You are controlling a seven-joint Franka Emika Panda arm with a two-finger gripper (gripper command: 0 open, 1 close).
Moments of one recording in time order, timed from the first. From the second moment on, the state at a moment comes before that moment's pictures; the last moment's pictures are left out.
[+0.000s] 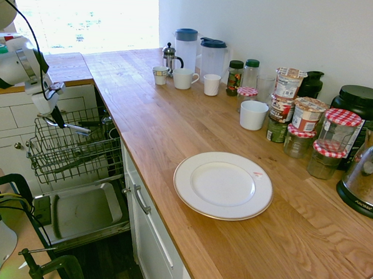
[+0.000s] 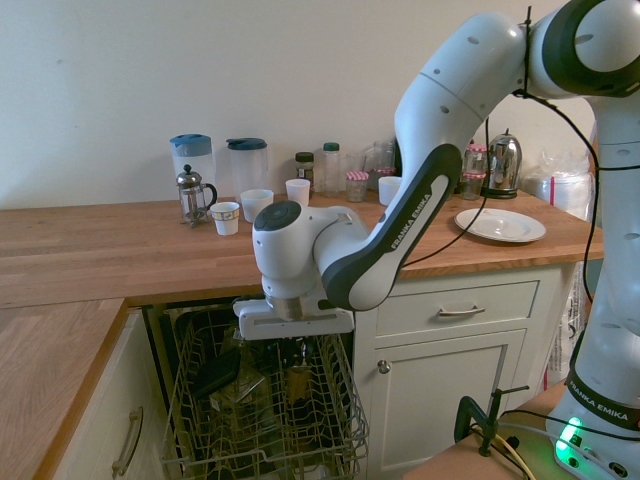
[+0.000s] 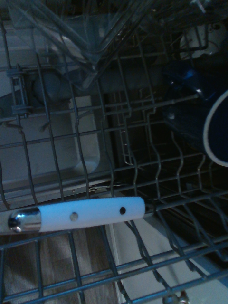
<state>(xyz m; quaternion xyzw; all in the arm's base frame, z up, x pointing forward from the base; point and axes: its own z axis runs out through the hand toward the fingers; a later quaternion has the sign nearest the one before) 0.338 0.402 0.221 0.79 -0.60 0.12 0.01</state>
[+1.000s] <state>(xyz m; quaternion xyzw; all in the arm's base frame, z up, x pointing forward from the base) 0.362 0.385 0.105 0.81 -0.58 0.08 0.06</state>
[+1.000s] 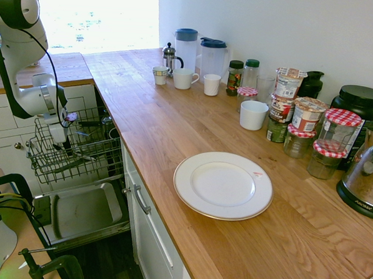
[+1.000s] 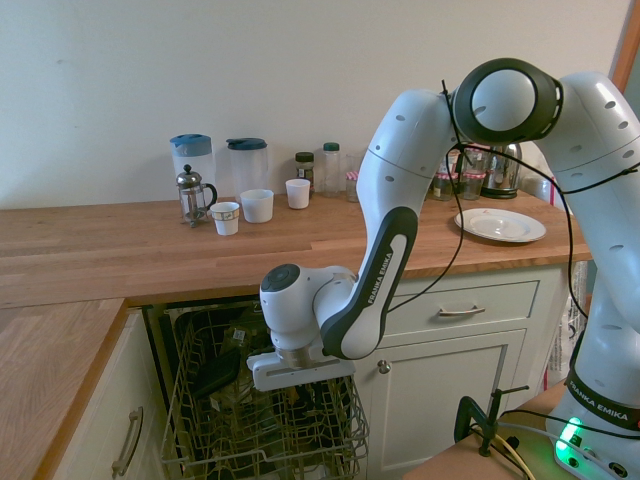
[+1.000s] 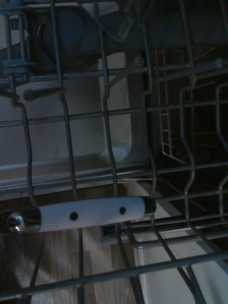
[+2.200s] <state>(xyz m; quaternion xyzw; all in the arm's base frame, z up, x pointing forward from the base) 0.374 0.399 0.164 0.81 -0.58 0.11 0.03</state>
